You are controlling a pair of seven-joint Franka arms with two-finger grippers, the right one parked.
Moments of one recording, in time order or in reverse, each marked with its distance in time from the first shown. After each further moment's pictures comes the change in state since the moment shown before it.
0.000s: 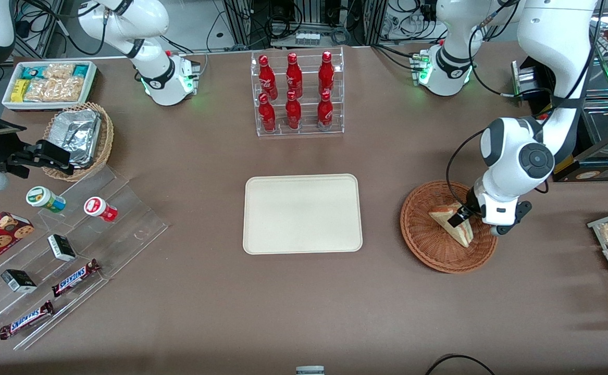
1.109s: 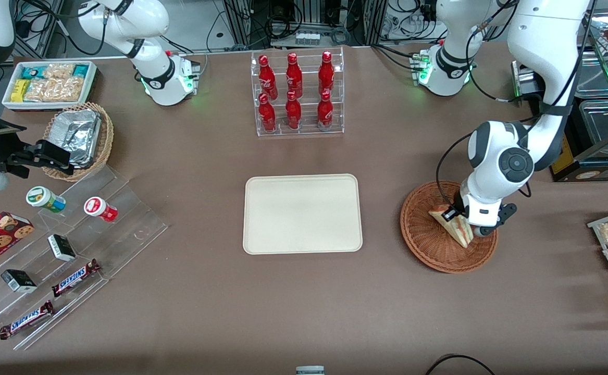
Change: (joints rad) arm -0.037 0.013 -0.007 0.031 0.072 -0.085 -0.029
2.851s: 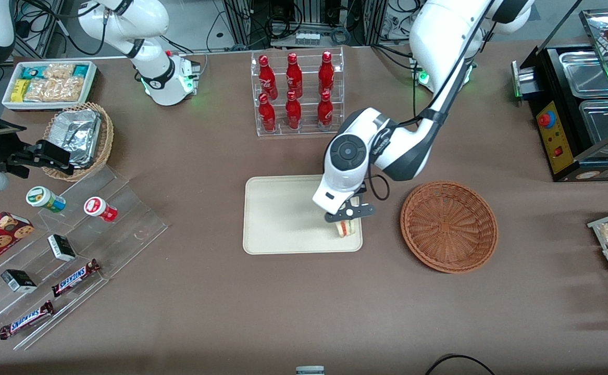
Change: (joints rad) arm -0.509 0.290 -0.026 0.578 -0.038 -0.315 -0.040
